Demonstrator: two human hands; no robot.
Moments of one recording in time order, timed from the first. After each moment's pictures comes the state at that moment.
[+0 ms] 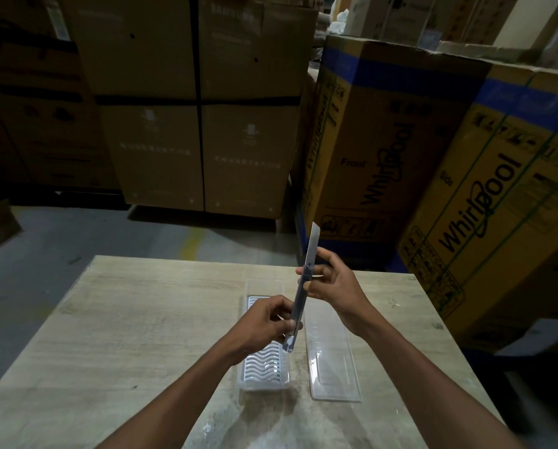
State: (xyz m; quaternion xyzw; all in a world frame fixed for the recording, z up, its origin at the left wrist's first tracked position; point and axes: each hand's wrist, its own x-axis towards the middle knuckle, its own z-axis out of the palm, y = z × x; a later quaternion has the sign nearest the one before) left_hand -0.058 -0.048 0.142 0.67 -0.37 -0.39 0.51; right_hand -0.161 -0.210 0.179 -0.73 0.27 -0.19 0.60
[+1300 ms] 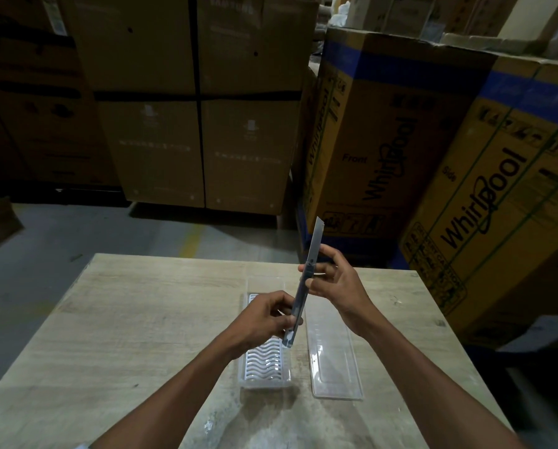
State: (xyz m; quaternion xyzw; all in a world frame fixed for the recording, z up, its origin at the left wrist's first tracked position) left_hand -0.051 -0.053 0.143 0.67 -0.38 -0.39 0.50; right_hand -0.161 -0.212 0.173 -0.74 0.27 -0.21 0.58
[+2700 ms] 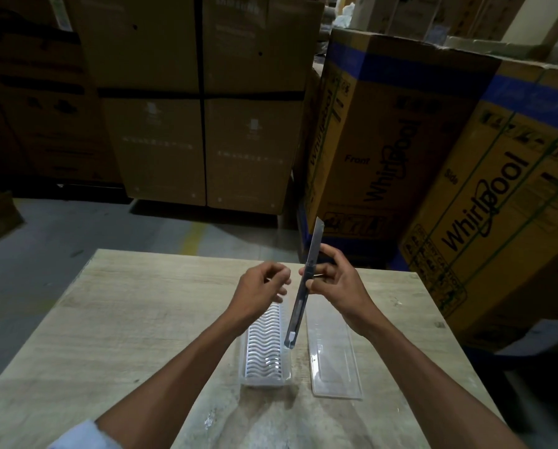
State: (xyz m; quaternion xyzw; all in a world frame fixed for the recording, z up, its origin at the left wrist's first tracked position) left_hand -0.034 -0.067 0.161 0.70 -0.31 -0.26 0.59; right_hand -0.164 -0.202 0.183 -0.75 0.26 -0.20 0.57
